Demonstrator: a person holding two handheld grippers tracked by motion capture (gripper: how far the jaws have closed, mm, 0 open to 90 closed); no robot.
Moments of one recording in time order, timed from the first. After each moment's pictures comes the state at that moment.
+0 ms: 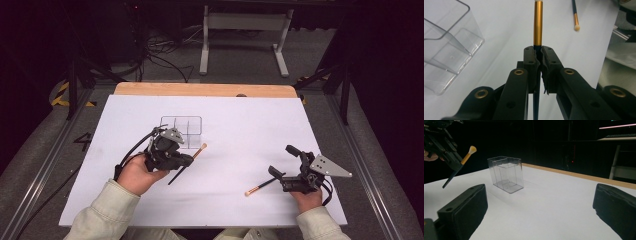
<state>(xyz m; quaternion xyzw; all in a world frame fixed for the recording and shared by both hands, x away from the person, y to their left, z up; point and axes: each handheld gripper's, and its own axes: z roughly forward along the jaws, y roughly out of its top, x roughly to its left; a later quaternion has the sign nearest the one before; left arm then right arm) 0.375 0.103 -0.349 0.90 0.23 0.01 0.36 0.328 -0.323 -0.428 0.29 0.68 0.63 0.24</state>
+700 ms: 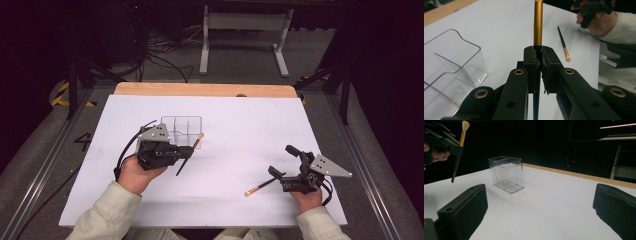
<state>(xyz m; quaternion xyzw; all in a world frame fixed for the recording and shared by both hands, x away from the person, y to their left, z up) 0.372 0.124 -0.350 0.84 0.20 0.04 0.50 0.328 -0.323 -0.428 0.29 0.68 0.63 0.24</state>
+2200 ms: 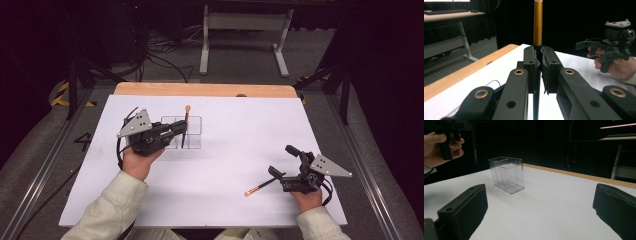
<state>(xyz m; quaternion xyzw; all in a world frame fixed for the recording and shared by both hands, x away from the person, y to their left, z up) 0.394 0.143 -0.344 0.74 0.19 0.15 0.63 0.328 -0.323 -0.429 0.29 0.67 0.63 0.24</state>
